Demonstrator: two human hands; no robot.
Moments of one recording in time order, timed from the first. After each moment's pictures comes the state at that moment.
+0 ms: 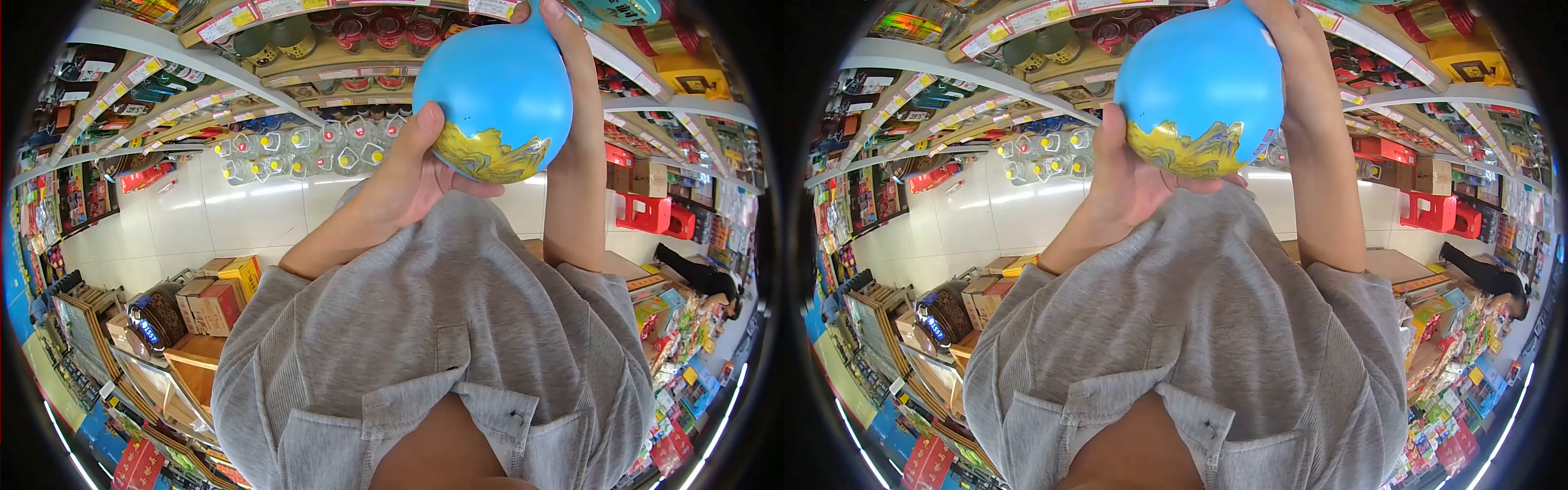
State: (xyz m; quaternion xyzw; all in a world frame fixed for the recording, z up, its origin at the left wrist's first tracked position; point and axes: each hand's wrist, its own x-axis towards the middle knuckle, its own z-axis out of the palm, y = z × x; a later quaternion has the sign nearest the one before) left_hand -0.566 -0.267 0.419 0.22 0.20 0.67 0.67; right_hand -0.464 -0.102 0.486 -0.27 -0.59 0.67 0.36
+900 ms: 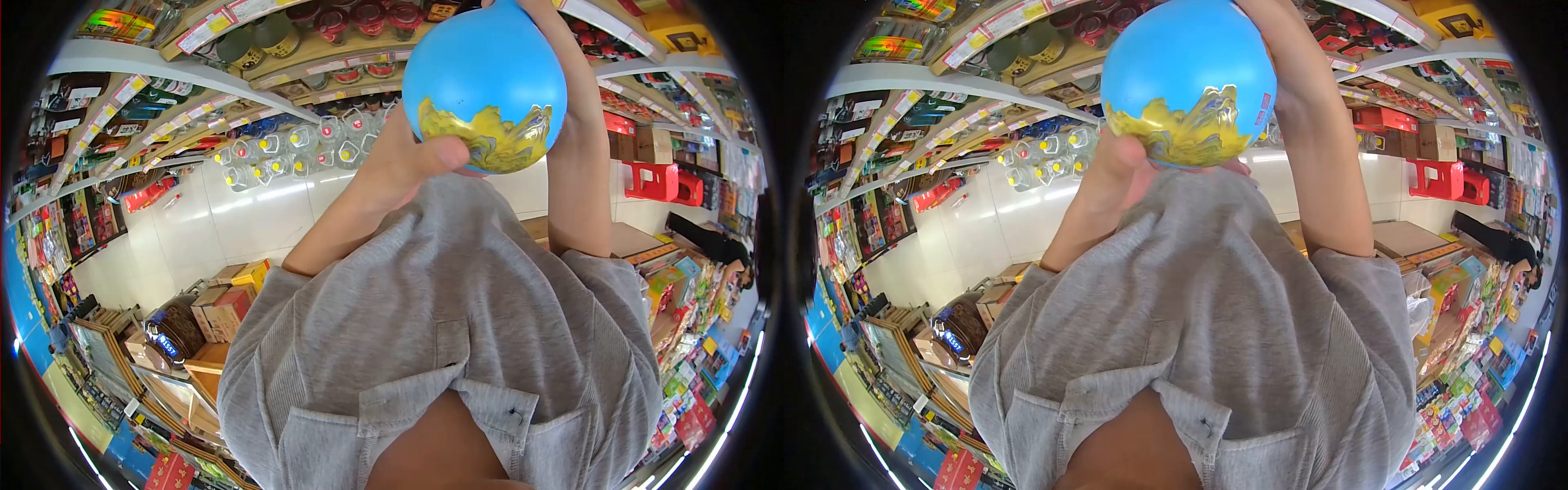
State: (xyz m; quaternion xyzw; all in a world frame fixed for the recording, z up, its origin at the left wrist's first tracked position) left_hand -0.569 -0.271 0.407 0.28 0.27 0.61 0.69; right_hand -0.450 -0.113 0.482 -0.29 -0.48 0.76 0.33
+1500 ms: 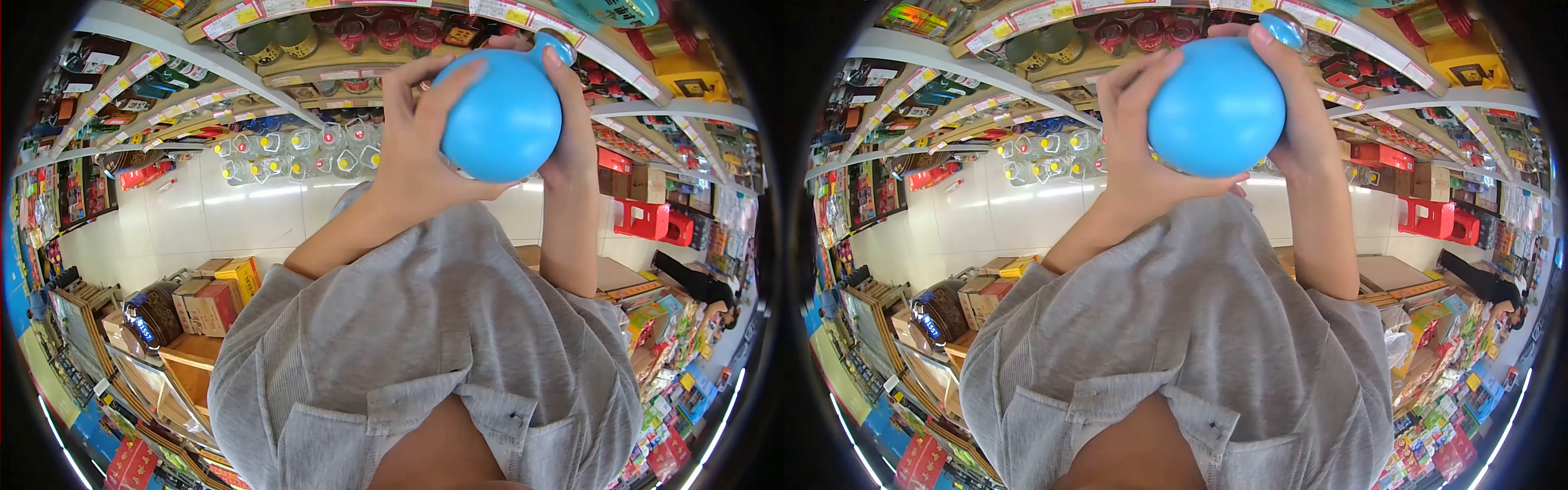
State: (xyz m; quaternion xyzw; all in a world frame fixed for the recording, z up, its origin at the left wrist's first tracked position) left_hand -0.560 -0.253 0.407 0.57 0.56 0.59 0.01; right_hand -0.432 -0.117 0.460 -0.26 -0.48 0.79 0.27
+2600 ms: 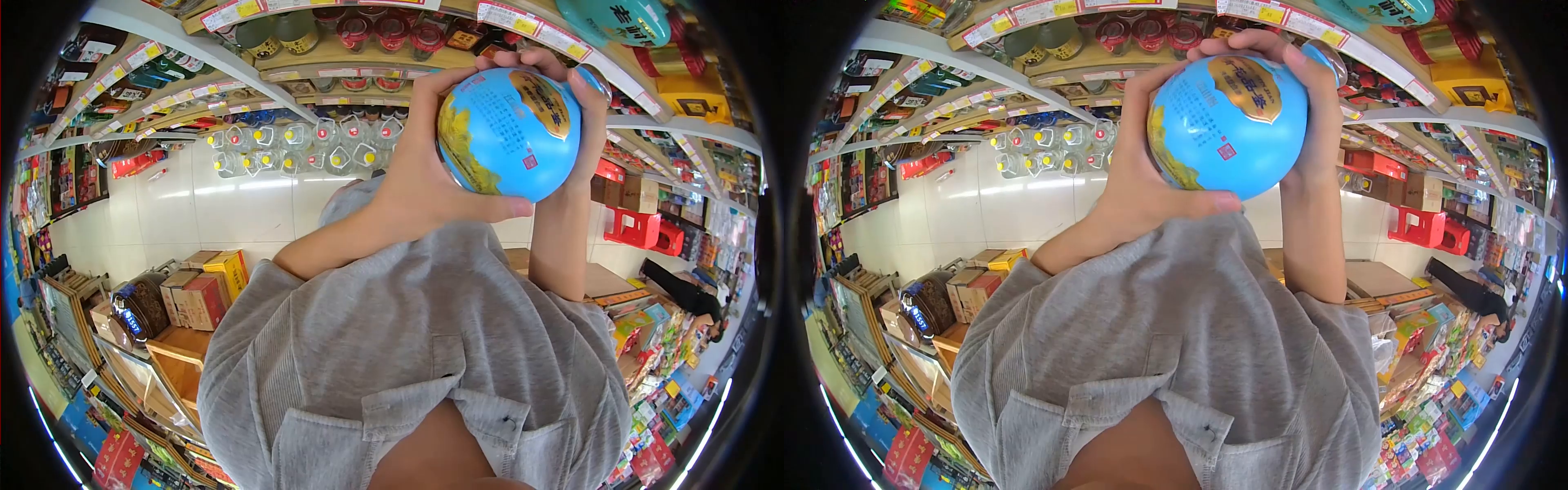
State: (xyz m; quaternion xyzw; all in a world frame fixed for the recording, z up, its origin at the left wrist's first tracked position) left_hand -0.552 -0.252 0.419 0.41 0.43 0.71 0.37; right_hand -0.435 -0.106 0.443 -0.11 -0.36 0.87 0.30
